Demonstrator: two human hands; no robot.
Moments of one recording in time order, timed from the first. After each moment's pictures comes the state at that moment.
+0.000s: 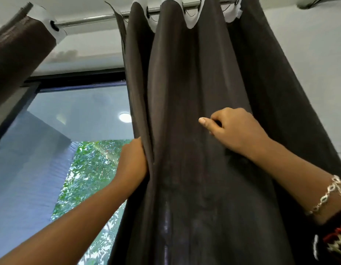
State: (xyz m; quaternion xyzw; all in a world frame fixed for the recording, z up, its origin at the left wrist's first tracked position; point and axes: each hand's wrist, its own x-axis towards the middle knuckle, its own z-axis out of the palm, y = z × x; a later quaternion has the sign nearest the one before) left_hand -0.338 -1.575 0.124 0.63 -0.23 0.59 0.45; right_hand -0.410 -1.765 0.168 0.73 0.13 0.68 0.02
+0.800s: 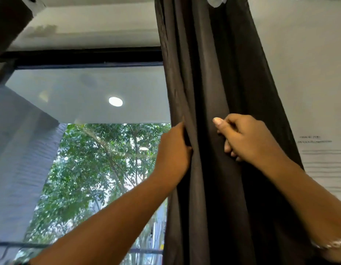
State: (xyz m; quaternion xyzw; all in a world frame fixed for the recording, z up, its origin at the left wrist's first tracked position) left_hand -0.399 -1.693 0.092 0.61 -0.39 0.52 0.45; right_hand -0.442 -1.834 0.114 0.75 0.15 0.62 -0.19
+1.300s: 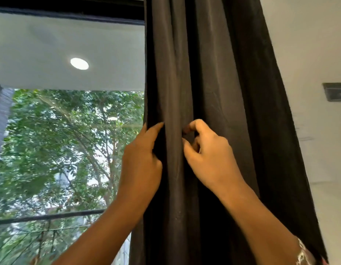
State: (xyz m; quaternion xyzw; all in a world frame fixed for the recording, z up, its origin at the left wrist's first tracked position) left_hand -0.401 -1.584 -0.002 0.61 -0.41 0.51 0.45; right_hand -0.452 -1.708 0.003 0.76 0.11 0.60 -0.21
